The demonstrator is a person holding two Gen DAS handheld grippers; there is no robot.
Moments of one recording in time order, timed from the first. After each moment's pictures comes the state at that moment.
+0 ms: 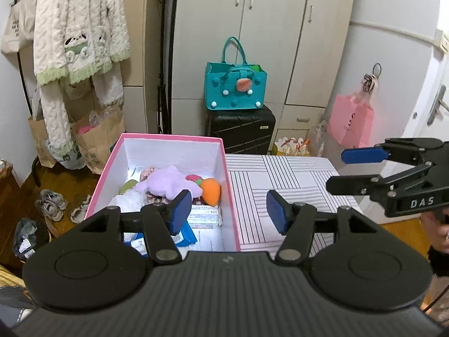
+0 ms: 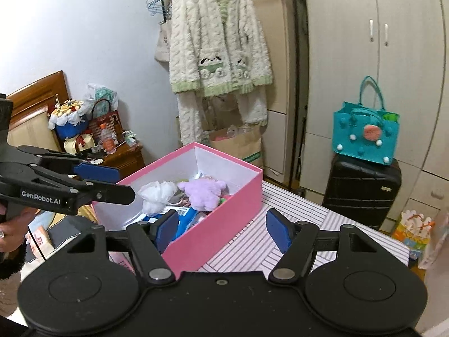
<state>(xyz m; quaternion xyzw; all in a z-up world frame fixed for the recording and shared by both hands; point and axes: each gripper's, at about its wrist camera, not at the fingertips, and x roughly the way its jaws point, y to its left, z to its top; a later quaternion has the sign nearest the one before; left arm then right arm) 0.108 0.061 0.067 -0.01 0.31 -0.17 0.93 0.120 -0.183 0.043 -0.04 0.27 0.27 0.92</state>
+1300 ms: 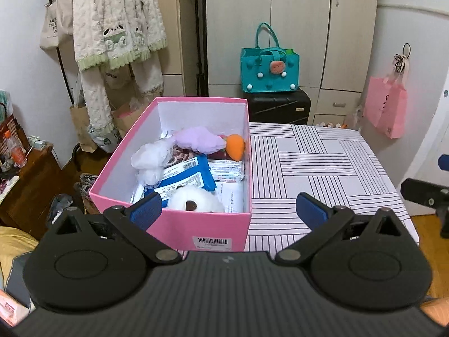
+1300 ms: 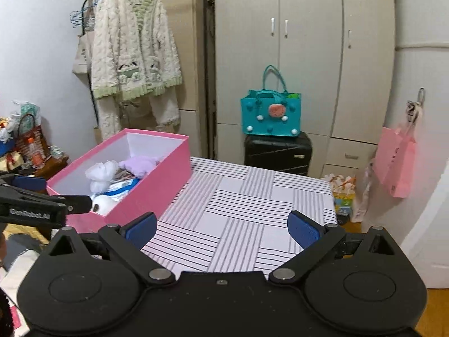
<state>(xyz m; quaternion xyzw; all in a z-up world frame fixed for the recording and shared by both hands) 0.036 0.038 0.028 0.01 0.31 -0.07 0.95 -0.001 -0.189 0.002 -0.02 0.26 0.05 0.96</state>
